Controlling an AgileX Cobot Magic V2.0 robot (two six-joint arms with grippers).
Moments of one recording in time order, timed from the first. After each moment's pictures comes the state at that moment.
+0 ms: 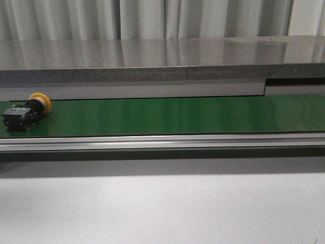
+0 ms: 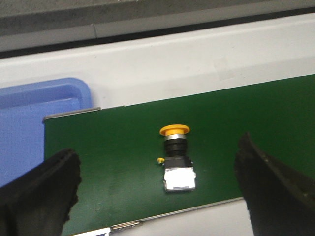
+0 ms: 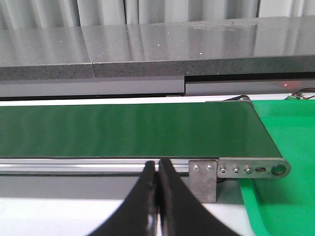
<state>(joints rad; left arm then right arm) -0.04 1.18 -1.08 -0.21 0.70 0.22 0.06 -0.01 0.03 0.08 0.12 -0.02</state>
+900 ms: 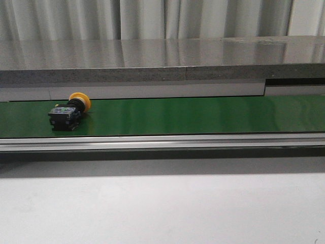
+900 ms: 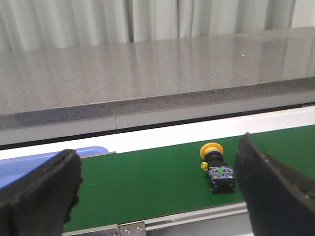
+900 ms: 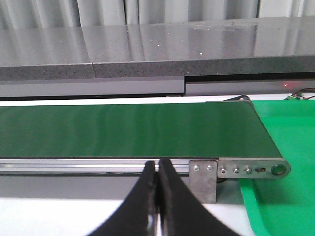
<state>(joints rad) -0.11 0.26 -0.35 -0.21 0.27 0.22 0.06 -0.01 0.03 0.08 0.12 -0.02</state>
